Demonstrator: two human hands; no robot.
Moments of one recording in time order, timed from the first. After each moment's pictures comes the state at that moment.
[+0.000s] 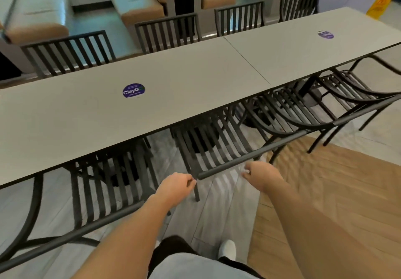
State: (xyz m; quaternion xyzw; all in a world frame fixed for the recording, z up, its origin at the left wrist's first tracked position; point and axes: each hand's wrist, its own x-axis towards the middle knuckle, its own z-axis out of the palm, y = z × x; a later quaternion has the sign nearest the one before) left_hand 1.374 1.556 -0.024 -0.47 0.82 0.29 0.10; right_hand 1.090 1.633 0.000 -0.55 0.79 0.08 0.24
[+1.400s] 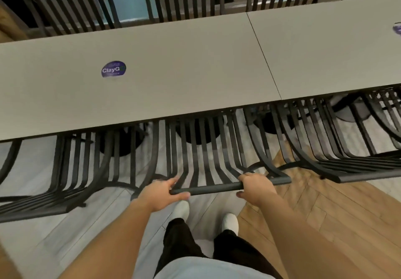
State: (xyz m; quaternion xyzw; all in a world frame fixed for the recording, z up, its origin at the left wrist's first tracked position) left_hand 1.173 1.516 -0.088 -0.62 0.65 0.40 0.18; right_hand 0.845 1.526 -0.092 -0.70 0.64 0.20 0.27
